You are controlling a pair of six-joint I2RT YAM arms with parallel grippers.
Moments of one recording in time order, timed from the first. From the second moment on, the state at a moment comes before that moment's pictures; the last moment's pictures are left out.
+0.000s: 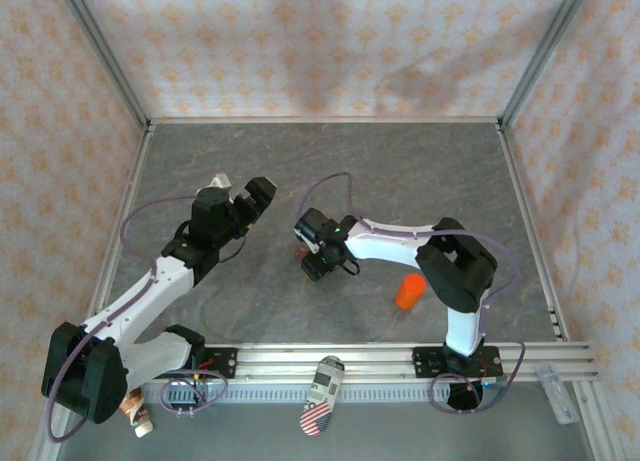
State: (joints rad) left arm -0.33 1.07 0.65 0.00 0.08 -1.13; right arm 0.92 1.86 1.19 -0.59 0.03 0.18
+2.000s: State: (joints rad) left arm -0.73 1.39 0.83 -0.53 -0.21 -0.44; right arm 0.72 1.84 1.28 -0.67 0.05 0.54
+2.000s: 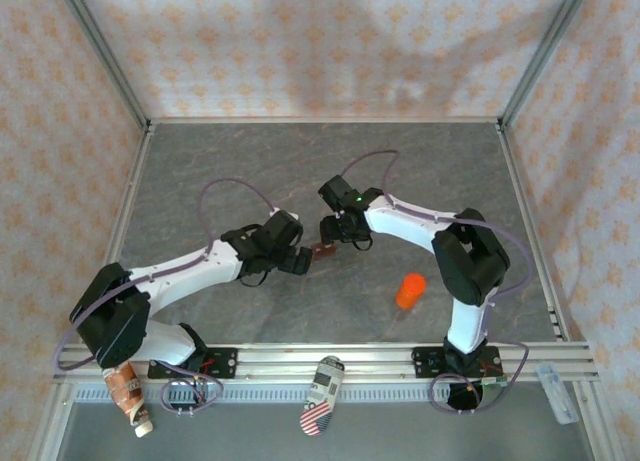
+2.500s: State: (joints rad) left arm -0.75 1.44 0.83 -0.51 -0.24 -0.41; right arm 0.72 1.86 1.25 -0.64 0.03 0.55
